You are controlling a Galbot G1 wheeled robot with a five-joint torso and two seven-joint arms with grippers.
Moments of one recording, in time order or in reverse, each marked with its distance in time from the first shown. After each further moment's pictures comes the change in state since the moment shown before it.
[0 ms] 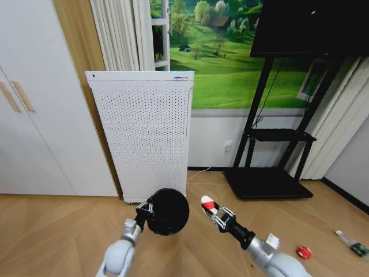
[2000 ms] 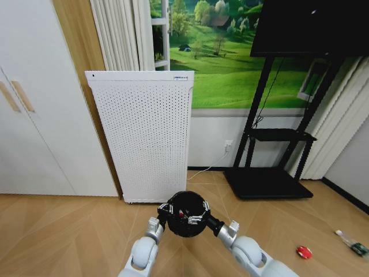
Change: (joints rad) left arm -0.040 -0.094 0.050 0.078 0.059 -0.019 0.003; right arm 0.238 0.116 -0.195 -0.198 0.024 -0.030 0.040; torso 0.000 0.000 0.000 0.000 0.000
